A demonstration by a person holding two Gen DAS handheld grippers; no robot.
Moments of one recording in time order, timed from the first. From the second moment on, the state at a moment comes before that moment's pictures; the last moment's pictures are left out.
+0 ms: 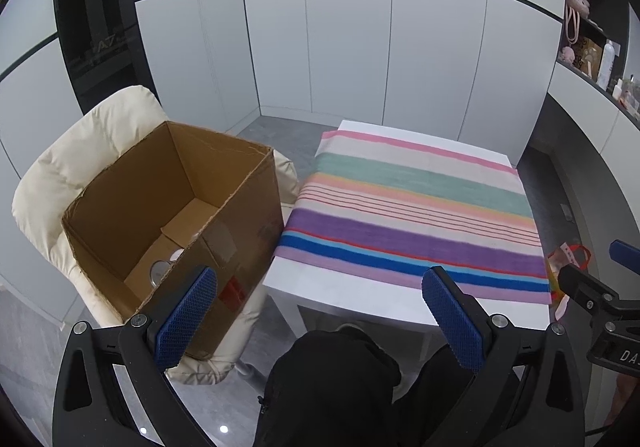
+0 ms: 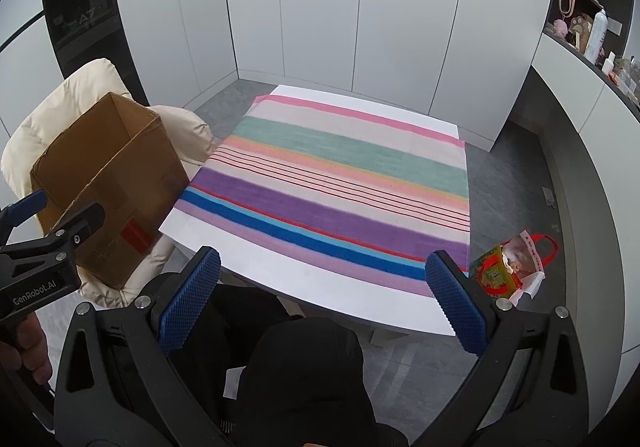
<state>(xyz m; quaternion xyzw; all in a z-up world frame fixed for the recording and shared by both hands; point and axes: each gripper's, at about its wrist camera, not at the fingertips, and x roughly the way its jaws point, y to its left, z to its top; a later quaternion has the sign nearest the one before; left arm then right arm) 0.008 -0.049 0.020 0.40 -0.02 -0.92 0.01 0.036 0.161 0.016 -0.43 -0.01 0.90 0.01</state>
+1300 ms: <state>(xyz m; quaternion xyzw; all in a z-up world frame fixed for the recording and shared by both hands) 0.008 -0.043 0.019 0.40 -0.01 -0.92 0.00 0.035 0.167 0.018 -0.43 0.00 0.90 0.01</state>
